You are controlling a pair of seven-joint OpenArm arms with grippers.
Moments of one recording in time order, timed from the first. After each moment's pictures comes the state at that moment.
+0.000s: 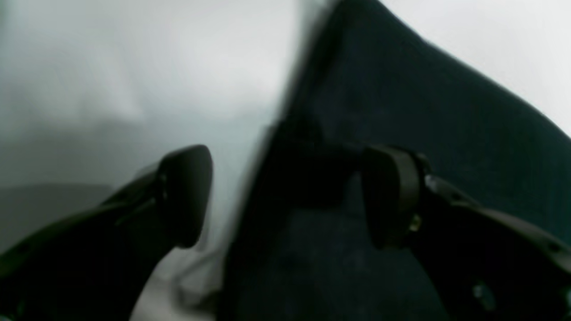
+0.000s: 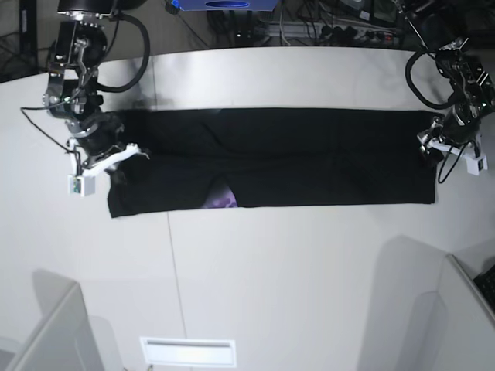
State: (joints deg) left arm 4.9 -18.9 -38.9 74.5 -31.8 -21.2 46.9; right arm -12.9 8.5 12.2 105.9 29.7 4.7 -46.3
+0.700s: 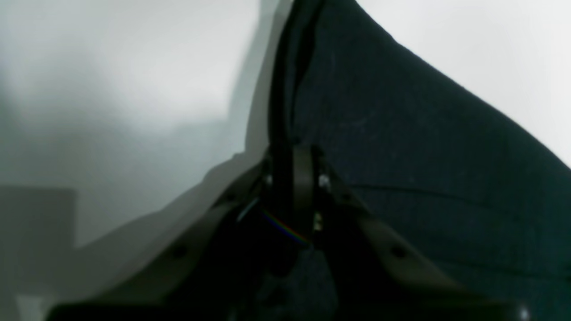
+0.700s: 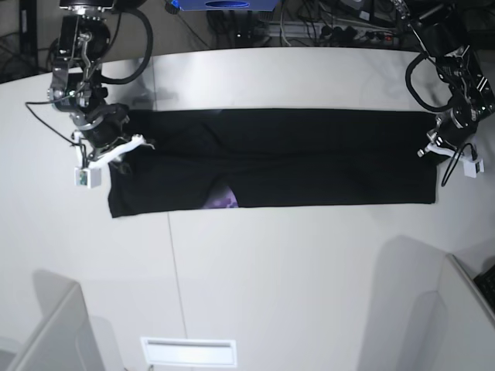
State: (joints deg) left arm 3.1 -20.5 -37.7 67.7 -34.3 -22.5 45.6; right arm -14.7 8.7 10.5 106.0 29.3 4.8 -45.8
